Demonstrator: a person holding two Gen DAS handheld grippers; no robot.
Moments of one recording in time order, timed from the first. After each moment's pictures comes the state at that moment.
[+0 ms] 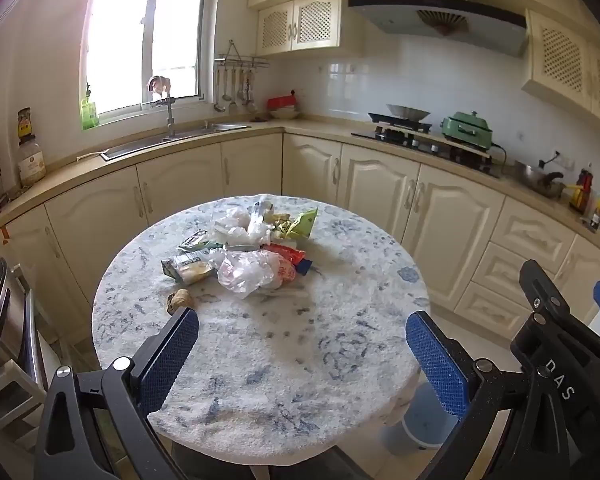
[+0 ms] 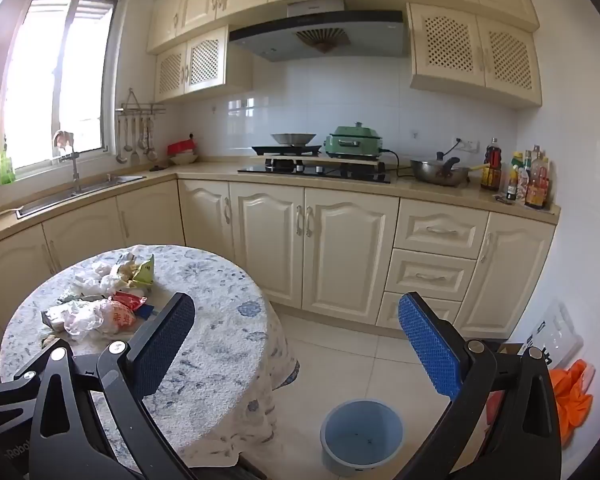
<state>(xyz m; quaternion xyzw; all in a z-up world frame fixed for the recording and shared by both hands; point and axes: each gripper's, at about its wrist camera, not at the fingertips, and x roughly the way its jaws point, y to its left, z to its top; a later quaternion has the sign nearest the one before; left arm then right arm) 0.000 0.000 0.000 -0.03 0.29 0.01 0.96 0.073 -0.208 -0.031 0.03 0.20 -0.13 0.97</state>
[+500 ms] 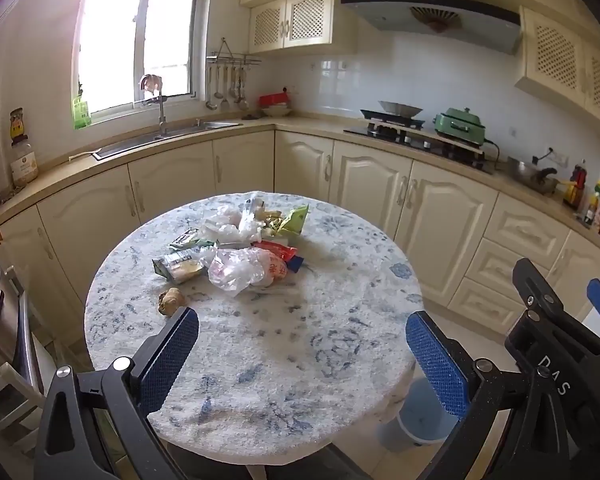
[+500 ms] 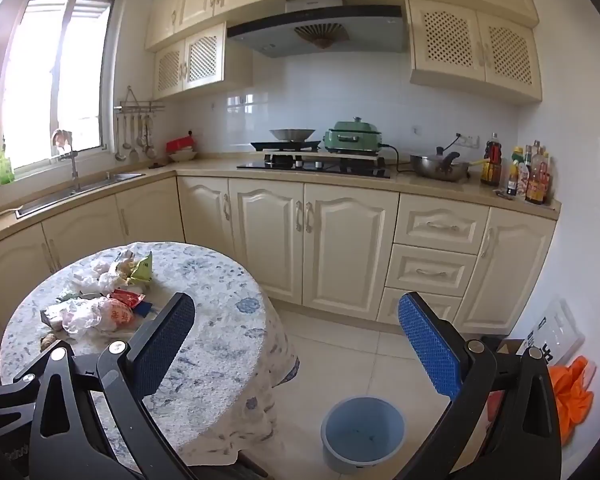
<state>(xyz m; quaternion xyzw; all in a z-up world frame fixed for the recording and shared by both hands) 0.004 -0.002 -0.003 -0.03 0.29 -0.01 0.96 0.075 -0.213 -0.038 0.03 0.21 -0.13 0.97</state>
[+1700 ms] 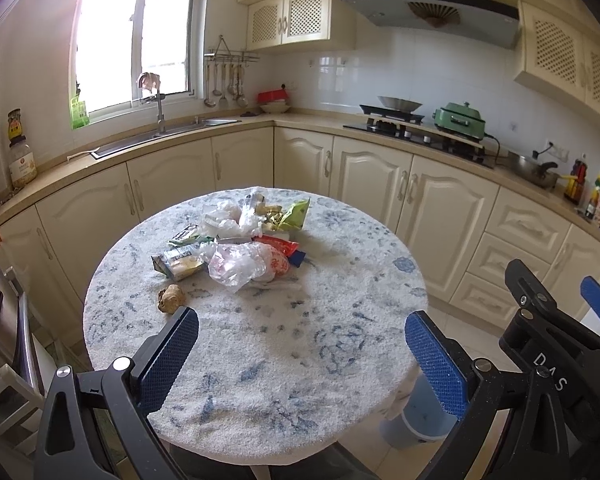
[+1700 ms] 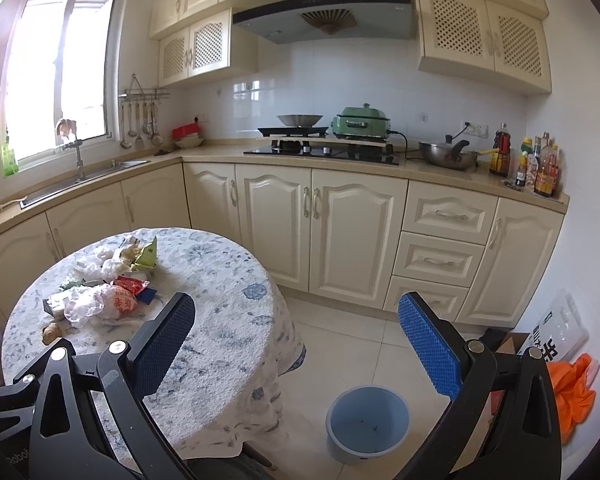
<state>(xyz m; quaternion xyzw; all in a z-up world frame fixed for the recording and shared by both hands) 0.006 0.000 -0.010 -0.02 0.29 -0.01 0.96 0.081 -0.212 -0.047 0.03 0.23 -0.12 0.96</state>
